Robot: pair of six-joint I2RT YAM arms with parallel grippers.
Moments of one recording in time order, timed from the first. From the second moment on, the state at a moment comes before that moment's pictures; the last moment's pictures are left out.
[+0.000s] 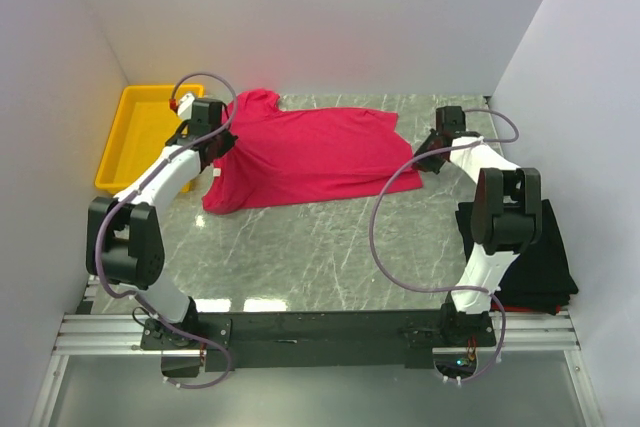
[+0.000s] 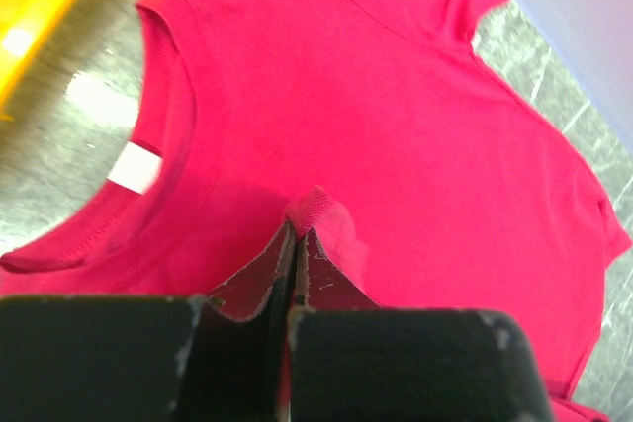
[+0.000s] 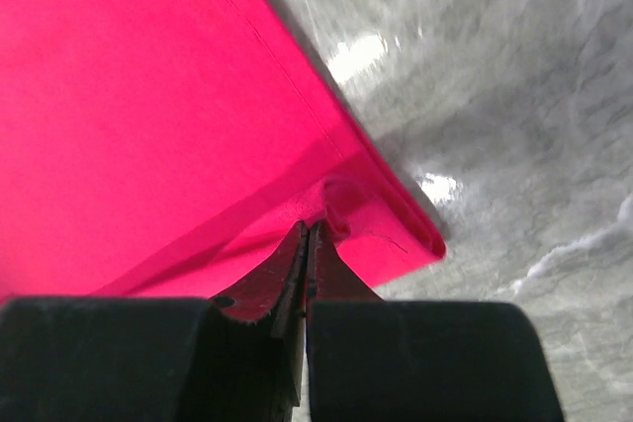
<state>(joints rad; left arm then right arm) -0.19 1.62 1.23 -0.30 -0.26 -0.85 0.00 1.85 1.28 -0.43 -0.06 0.68</state>
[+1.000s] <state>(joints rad) -0.13 1.79 1.35 -0.32 -0.21 -0.80 -0.02 1.98 1.43 -0.44 -0.11 0.66</state>
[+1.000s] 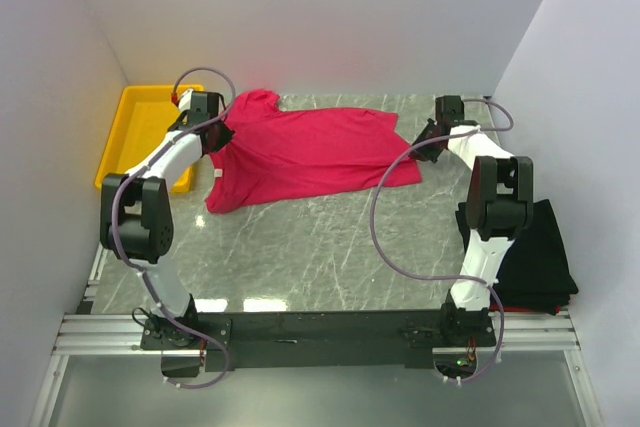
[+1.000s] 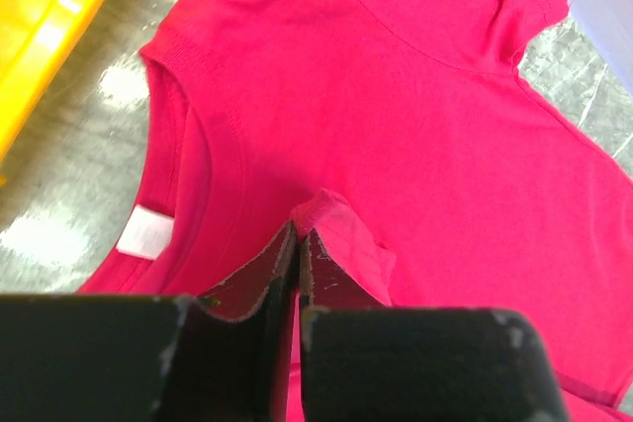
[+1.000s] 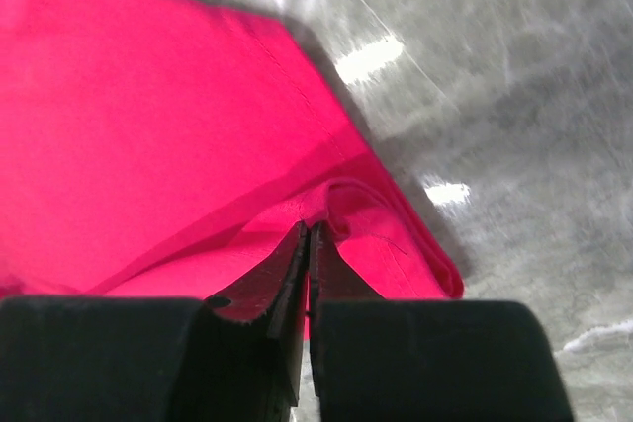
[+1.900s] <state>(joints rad) -0.29 1.19 0.74 -0.30 -0.26 -1.08 -0.02 1.70 1.11 -0.35 -0.05 0.68</state>
